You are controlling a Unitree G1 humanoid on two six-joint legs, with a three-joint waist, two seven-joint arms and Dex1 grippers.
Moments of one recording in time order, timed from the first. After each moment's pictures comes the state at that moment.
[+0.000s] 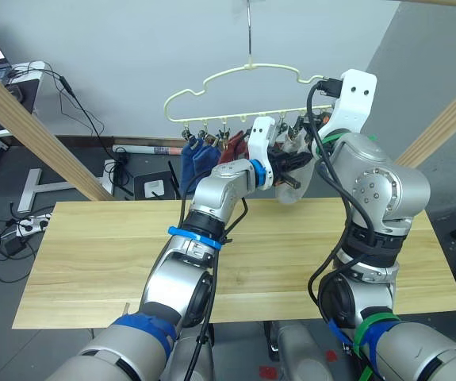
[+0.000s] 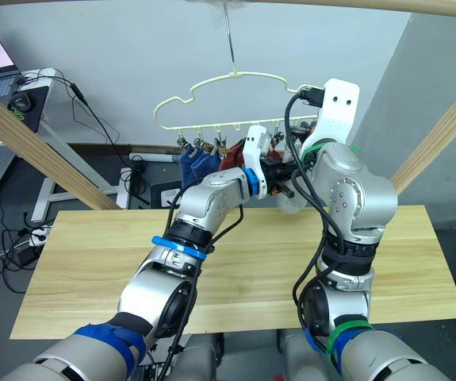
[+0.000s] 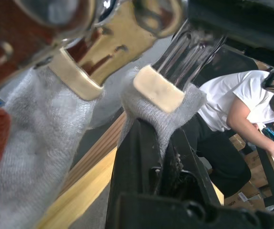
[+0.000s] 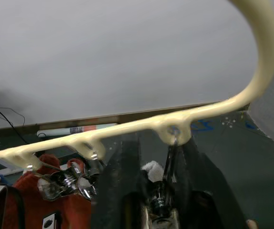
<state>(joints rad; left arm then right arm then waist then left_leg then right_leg) -1.03 -0.05 -0.03 0.61 -0.27 0.47 -0.67 -0.96 0.06 -0.28 -0.29 0.18 1.22 -0.18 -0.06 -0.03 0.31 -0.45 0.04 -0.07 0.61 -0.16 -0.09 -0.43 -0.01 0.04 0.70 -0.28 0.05</state>
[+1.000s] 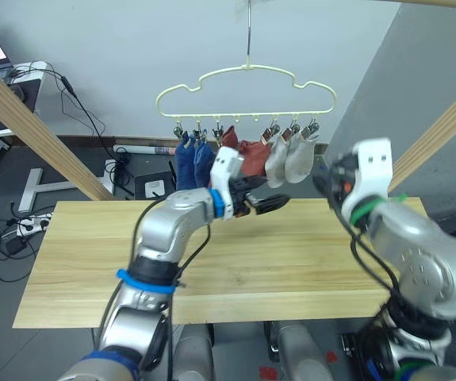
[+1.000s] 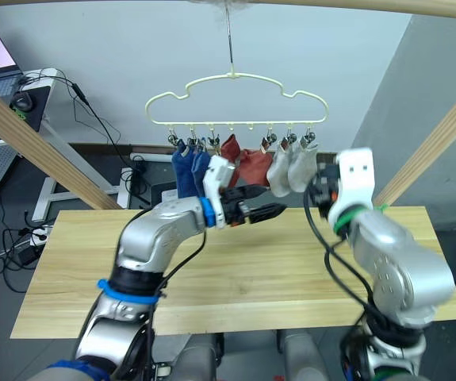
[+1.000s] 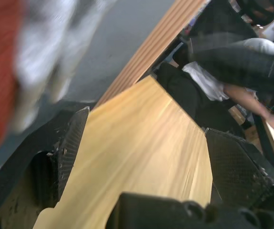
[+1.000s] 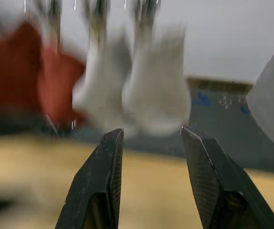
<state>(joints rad) -0.59 0.26 -0.07 -0.08 -0.38 0.80 -0.75 -0.37 -0.21 -0.21 -0.84 0.34 1.48 0.11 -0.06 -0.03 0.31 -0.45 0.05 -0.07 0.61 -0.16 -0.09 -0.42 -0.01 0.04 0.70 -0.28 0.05</state>
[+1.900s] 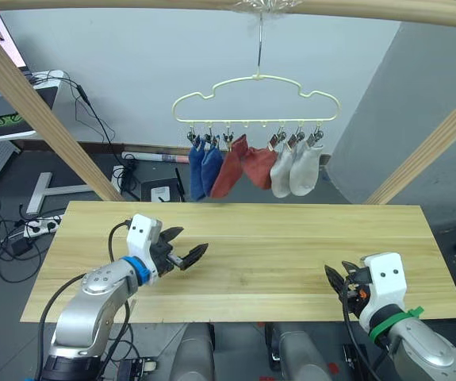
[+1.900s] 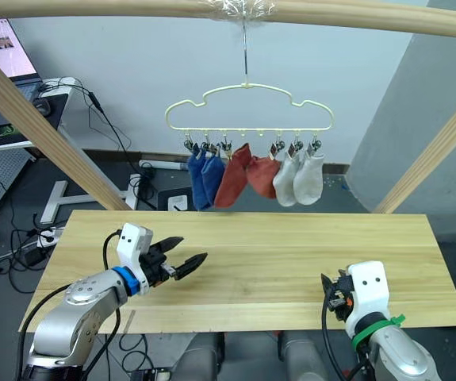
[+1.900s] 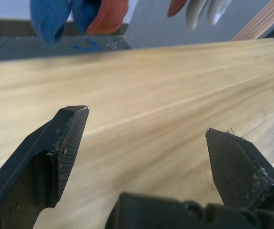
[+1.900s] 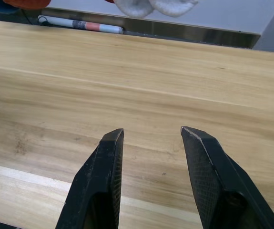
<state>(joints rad) 0.01 0.49 0.09 -0.31 -0.35 0.56 -0.64 0.42 -0.28 -0.08 -0.96 0.29 0.86 0.17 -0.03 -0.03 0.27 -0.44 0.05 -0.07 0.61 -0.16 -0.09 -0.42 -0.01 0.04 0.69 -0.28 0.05</state>
